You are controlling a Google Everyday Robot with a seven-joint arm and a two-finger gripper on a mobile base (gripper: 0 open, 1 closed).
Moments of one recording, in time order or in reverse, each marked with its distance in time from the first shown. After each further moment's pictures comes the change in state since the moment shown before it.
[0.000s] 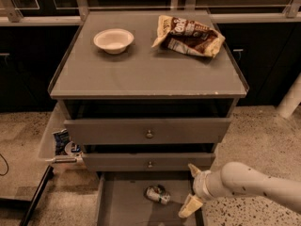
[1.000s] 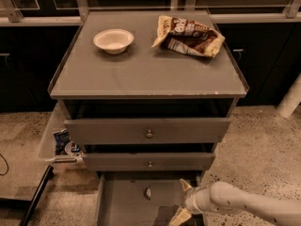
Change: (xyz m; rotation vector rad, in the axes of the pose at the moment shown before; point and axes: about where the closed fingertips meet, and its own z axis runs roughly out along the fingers) arm 0.060 0.018 0.122 -0.031 -0.089 0.063
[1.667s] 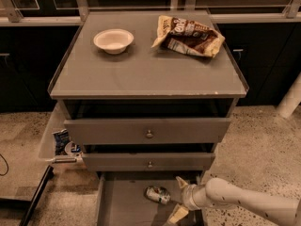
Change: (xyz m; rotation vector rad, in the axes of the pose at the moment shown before) arm 0.000 -0.014 0.023 -0.017 -0.009 -0.056
